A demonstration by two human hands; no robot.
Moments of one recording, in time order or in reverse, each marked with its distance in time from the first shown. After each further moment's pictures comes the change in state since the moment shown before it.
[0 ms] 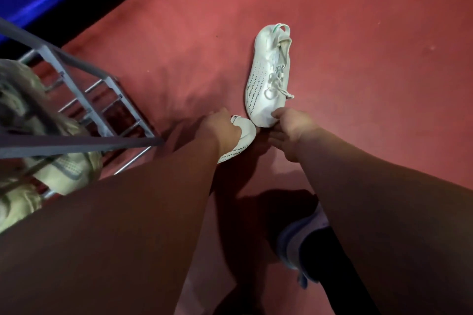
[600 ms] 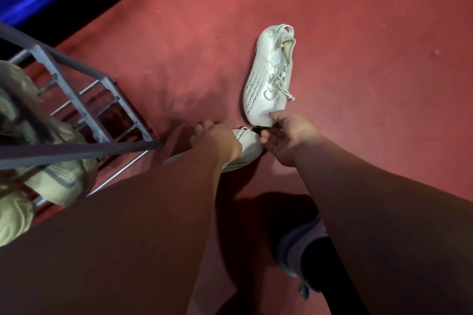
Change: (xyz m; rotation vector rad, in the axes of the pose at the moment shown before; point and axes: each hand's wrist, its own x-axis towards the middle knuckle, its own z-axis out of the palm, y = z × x) left_hand 0.008 -0.004 0.017 0.189 -0.080 -0.111; right_hand 0.006 -0.001 0.005 0.237 -0.106 0.151
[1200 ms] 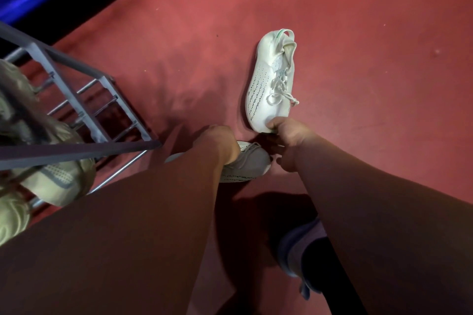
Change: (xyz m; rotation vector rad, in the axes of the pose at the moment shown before) left_hand 0.003 0.000 -0.004 0.114 -0.100 0.103; right_hand -0.020 0.007 -0.001 -0.282 0.014 -0.018
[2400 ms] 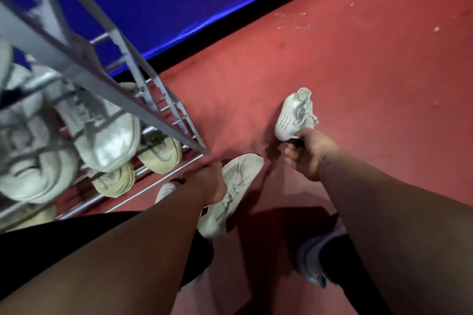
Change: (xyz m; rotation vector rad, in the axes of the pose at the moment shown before) left_hand -0.147 -0.112 -0.002 -0.085 0.182 -0.077; right_hand -0.096 -0.001 0.017 0.066 -0.056 -0.150
